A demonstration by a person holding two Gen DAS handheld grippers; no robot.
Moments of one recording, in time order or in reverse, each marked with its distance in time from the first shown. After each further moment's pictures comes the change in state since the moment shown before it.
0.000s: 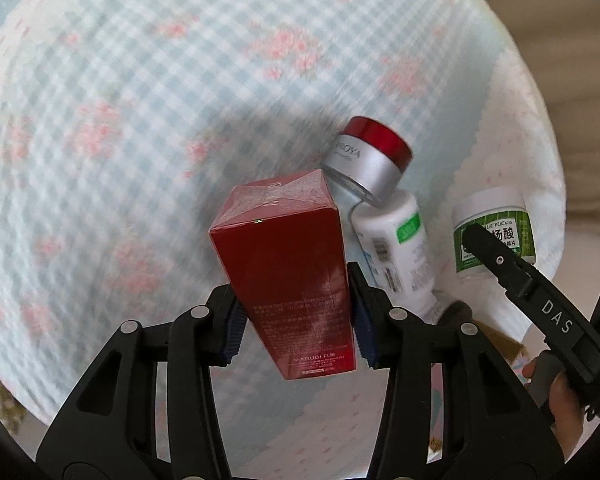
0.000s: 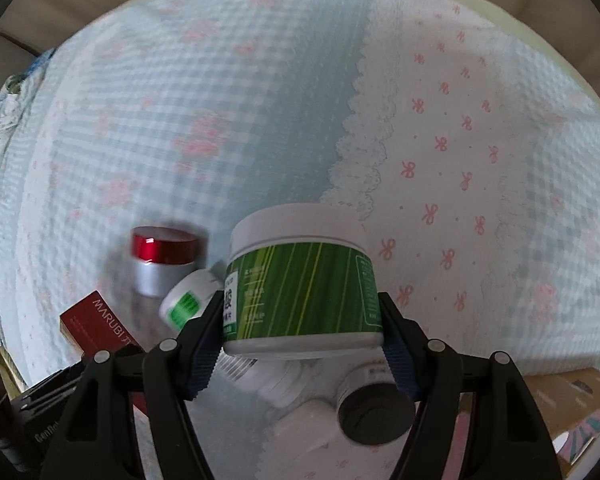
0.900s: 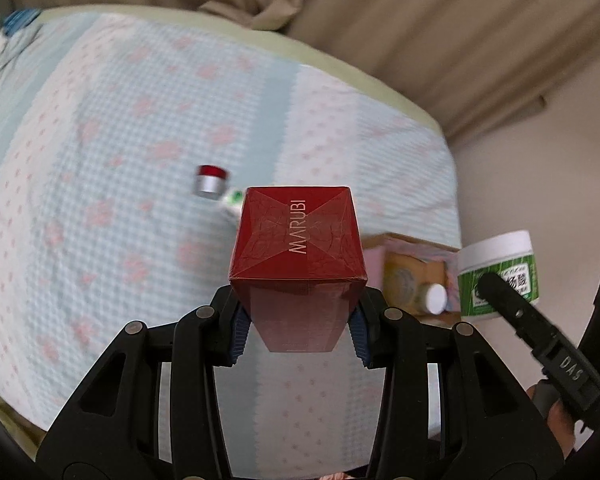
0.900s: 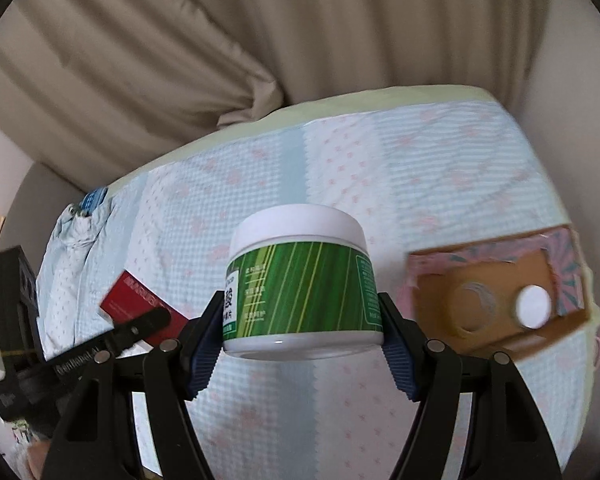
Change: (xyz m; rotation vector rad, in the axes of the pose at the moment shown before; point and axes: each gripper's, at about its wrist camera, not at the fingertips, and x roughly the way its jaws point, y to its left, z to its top) left arm -0.189 -0.123 -0.130 0.459 -0.209 -0.182; right arm -0.261 -0.034 -0.193 0.312 -0.437 0.101
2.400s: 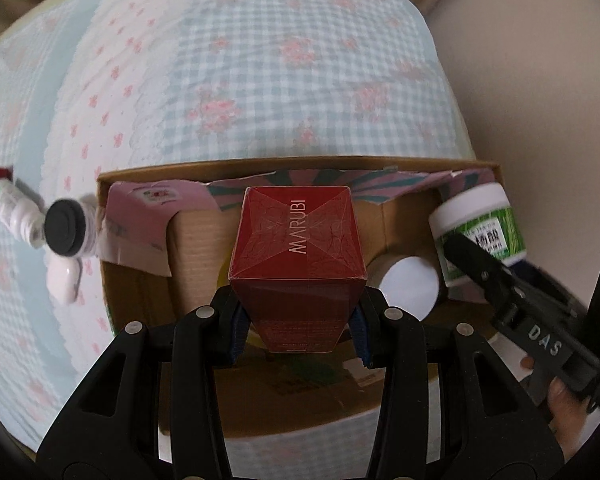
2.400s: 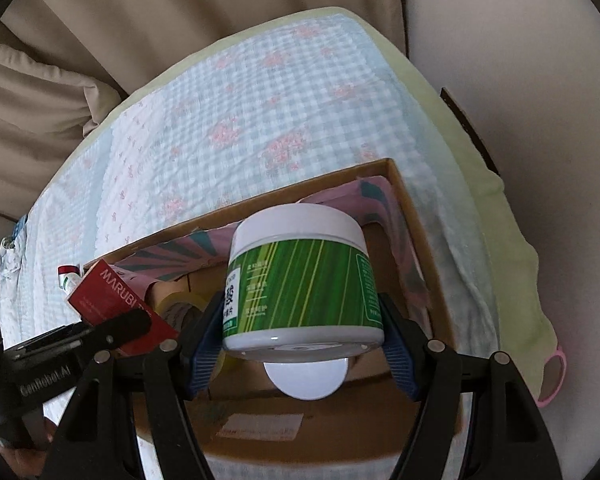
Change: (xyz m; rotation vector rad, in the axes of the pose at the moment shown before) left arm 0.304 -0.250 -0.067 0.257 0.258 0.129; right arm 0.098 -0.357 0.005 0.145 0.139 -0.102
